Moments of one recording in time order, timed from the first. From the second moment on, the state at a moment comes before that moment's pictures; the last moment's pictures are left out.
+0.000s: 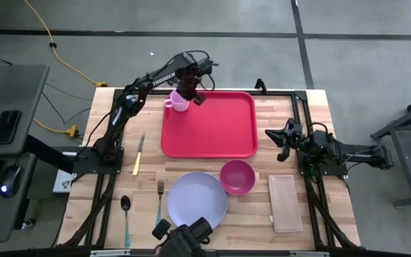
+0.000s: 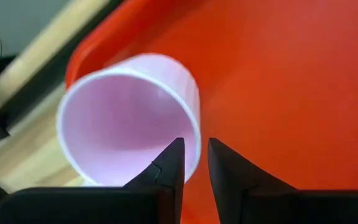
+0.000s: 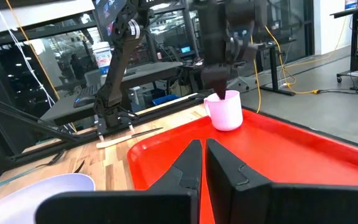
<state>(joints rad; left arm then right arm) 0.64 2.32 2.33 -1.57 -0.10 -0.29 -0.08 0.03 0.01 0.06 0.28 0.24</state>
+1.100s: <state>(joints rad) 0.64 1.85 2.36 -1.57 0.04 -0.33 -0.08 0.03 0.01 0.06 0.28 0.24</state>
